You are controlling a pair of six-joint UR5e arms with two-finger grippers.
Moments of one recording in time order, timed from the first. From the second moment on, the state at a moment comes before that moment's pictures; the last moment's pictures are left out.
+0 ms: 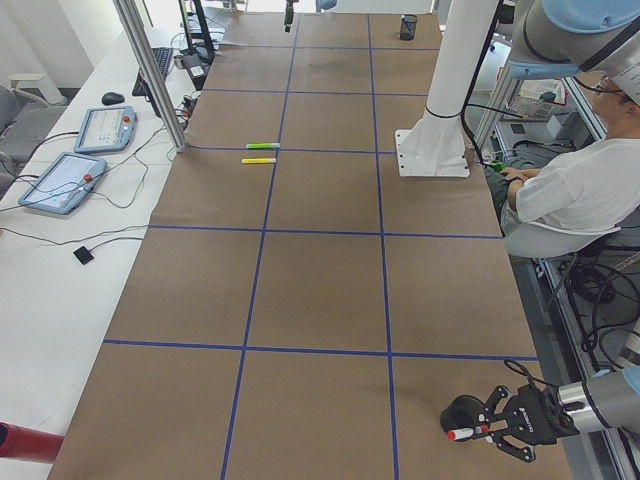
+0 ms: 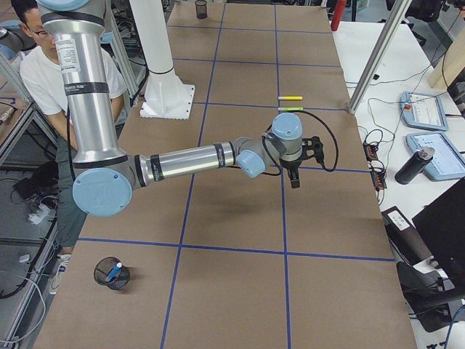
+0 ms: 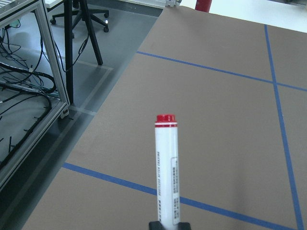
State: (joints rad) left arm -1.40 -0.75 -1.12 -3.77 -1.92 -0.84; right arm 1.29 -1.44 1.63 -1.10 2.33 0.53
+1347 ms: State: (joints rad) left arm -1.40 -0.81 -1.07 -3.82 -2.04 -0.64; right arm 1.29 -1.45 1.63 -1.09 2.33 0.53
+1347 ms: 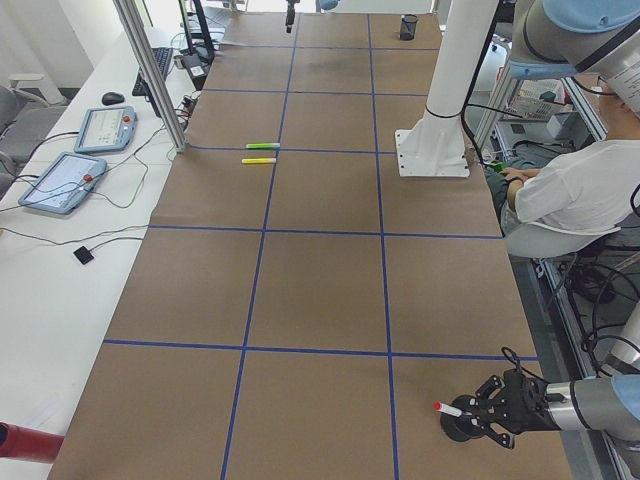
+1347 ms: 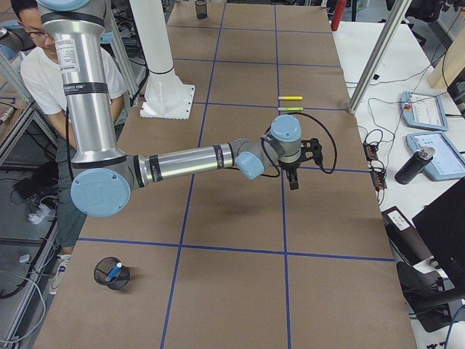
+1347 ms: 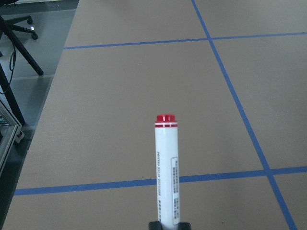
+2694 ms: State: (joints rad) left arm -1.42 -0.96 -1.19 -3.57 -2.24 -0.67; right arm 1.29 -1.45 1.67 -1.10 2.33 0.53
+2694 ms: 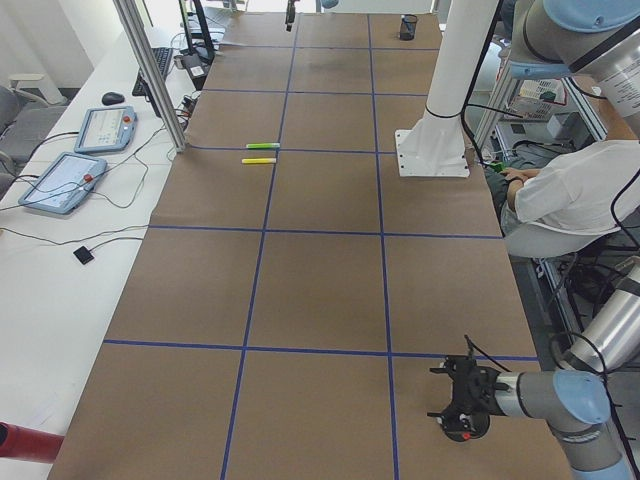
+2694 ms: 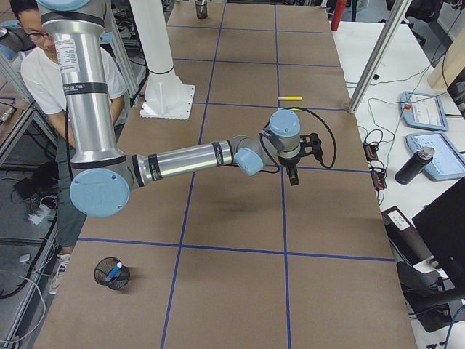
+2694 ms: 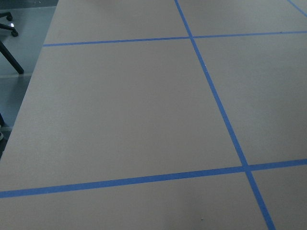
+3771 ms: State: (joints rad) left arm -1.38 -1.61 -1.36 -2.49 -2.37 -0.65; right arm 1.29 -1.45 1.65 -1.12 2.31 0.53
